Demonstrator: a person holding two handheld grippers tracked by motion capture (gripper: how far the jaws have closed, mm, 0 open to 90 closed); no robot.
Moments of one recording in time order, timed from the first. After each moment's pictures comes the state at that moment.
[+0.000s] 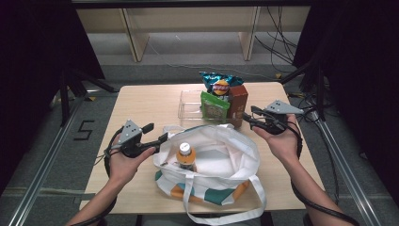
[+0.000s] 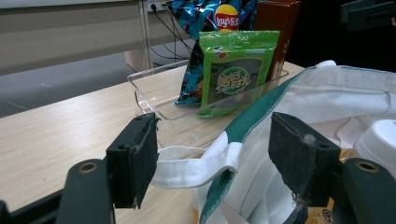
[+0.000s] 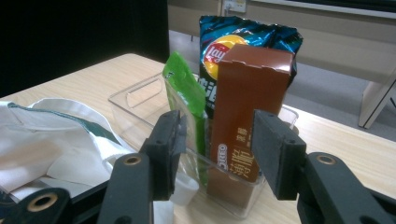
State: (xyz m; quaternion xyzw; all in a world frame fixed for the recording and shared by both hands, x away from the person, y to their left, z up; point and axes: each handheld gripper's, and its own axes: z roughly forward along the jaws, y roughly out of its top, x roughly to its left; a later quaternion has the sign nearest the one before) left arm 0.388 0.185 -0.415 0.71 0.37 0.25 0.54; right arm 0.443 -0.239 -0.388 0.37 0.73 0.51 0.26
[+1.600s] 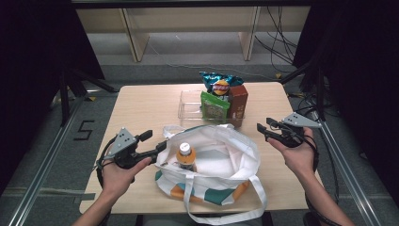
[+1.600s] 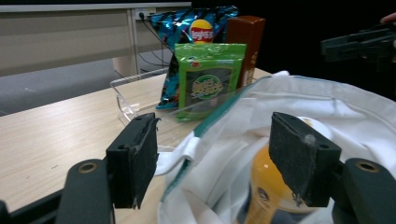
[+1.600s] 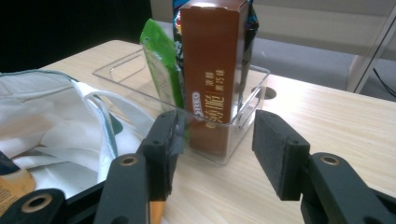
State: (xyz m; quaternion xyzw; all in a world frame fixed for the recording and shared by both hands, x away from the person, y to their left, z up) left arm 0.346 0.187 -0.401 0.70 0.36 0.23 0.57; right arm 0.413 -0.281 -0.407 0.42 0.72 0.50 0.25
